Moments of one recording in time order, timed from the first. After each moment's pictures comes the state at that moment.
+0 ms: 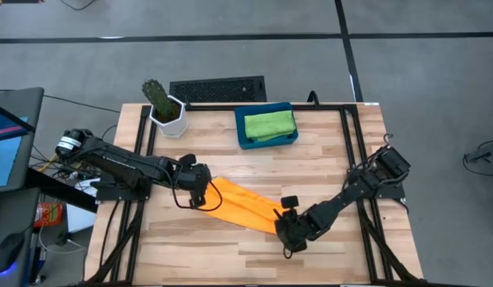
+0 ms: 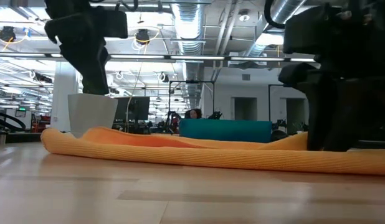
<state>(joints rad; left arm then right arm) -0.23 1.31 0.88 -0.75 -0.30 -0.45 0.60 1.84 1.06 -0.54 0.31 0.31</state>
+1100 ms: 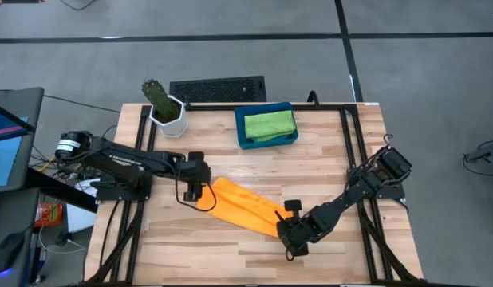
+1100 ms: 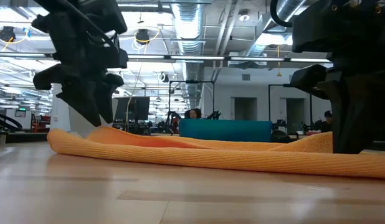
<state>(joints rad) -0.05 1.31 0.66 -0.48 -0.15 0.10 0.63 1.83 1.06 -0.54 0.23 0.43</state>
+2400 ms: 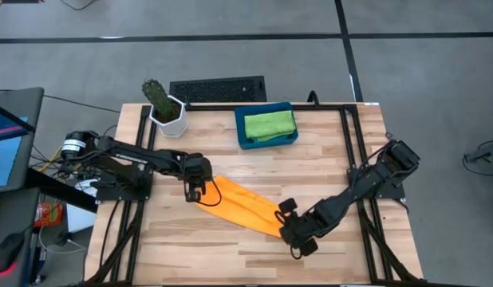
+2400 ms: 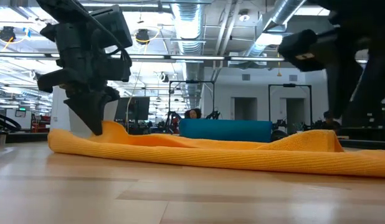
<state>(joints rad) 0.02 1.37 0.66 -0.48 -0.02 -0.01 0.61 1.72 1.07 -0.57 0.17 0.08</state>
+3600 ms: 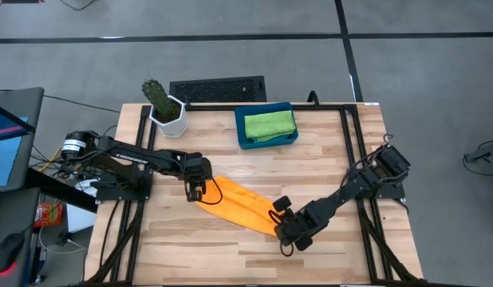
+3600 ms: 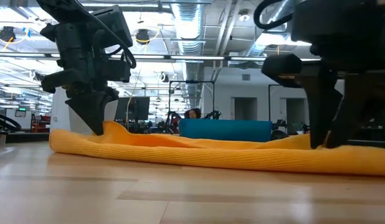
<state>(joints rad) 0.02 1.38 0.66 -0.47 -0.04 -0.06 0.57 1.83 1.09 -0.57 0.21 -0.07</state>
